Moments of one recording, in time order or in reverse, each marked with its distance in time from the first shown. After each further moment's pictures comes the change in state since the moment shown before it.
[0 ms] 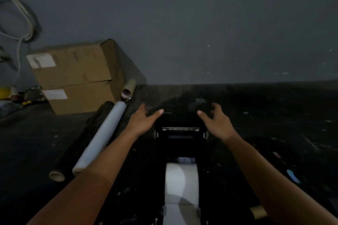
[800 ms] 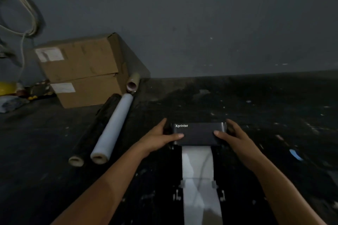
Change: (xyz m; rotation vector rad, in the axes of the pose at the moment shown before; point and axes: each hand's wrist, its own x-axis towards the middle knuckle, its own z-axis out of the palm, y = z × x) left_hand 0.118 0.149 0.029 -0.169 -0.257 0.154; right_hand 0.107 -0.047 -0.130 0.539 -0.012 -0.147
